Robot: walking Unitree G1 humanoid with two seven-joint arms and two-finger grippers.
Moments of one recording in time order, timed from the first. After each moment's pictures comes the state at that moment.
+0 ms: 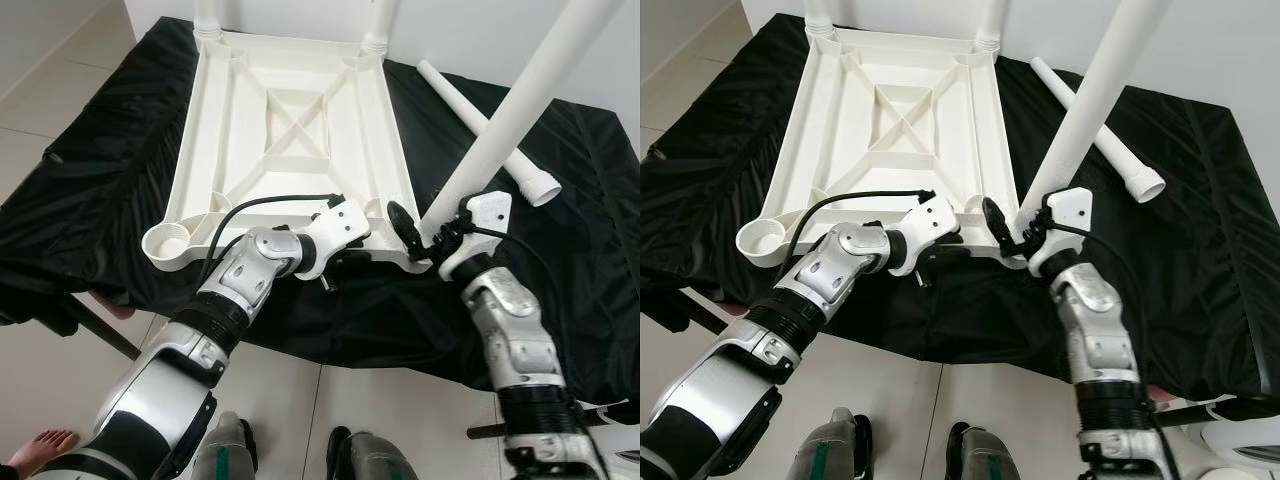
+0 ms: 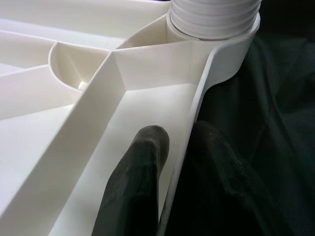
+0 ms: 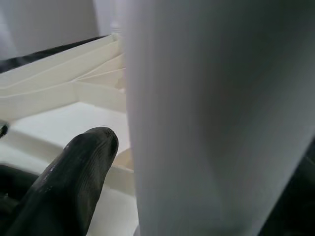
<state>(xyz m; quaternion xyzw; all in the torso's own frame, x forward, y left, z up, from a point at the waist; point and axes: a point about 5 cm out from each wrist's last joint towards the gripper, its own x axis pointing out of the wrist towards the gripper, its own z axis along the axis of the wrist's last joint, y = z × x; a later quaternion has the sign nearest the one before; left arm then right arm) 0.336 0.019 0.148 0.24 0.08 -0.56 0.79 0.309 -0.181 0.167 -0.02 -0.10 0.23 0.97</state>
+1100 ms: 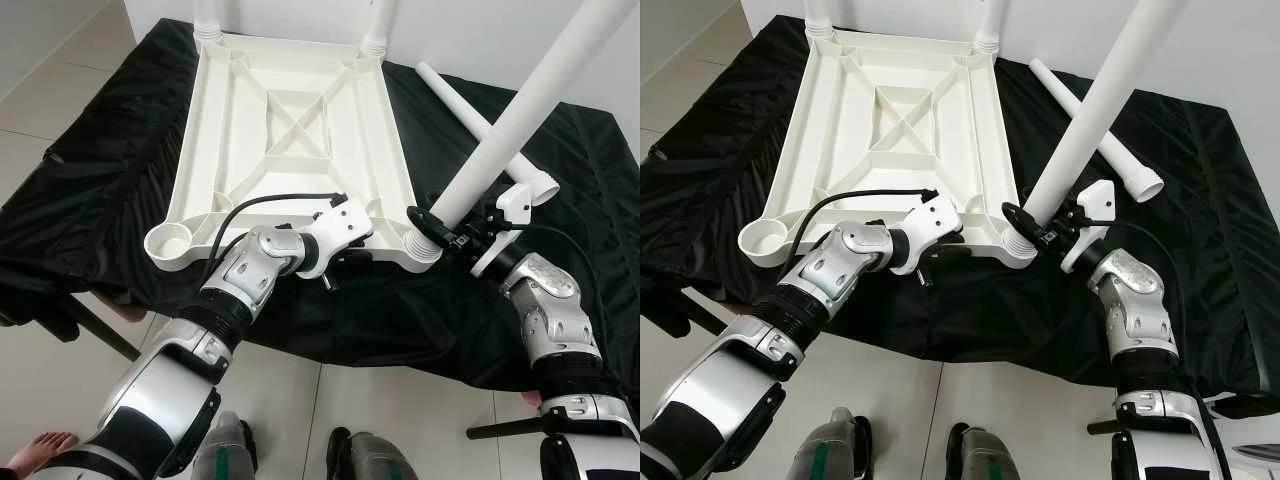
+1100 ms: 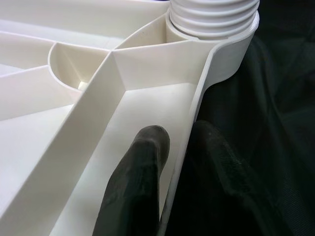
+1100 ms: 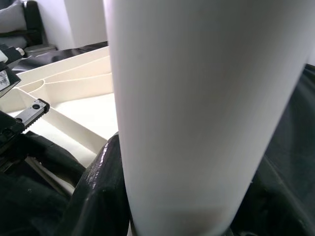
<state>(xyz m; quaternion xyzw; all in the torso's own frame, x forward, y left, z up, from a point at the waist) 0.338 0.018 0.148 0.24 0.08 -0.56 0.79 0.320 -0.207 0.168 -0.04 -0.09 0.33 0.94</state>
